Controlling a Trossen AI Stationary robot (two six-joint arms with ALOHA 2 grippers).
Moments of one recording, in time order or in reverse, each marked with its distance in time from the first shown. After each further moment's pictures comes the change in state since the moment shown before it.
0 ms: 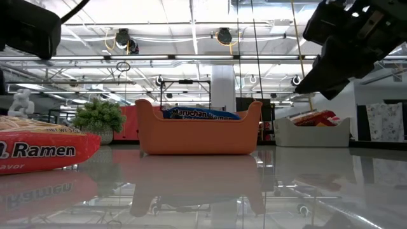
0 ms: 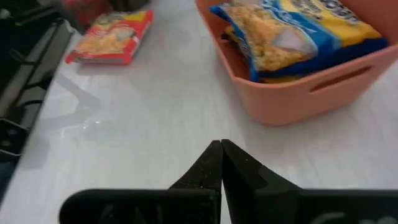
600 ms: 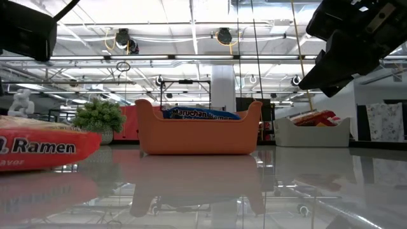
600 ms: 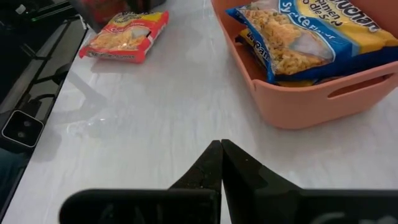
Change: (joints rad) left arm -0.037 0.029 0.000 -0.004 -0.101 -0.047; right arm 0.030 0.000 0.000 0.023 0.002 -0.027
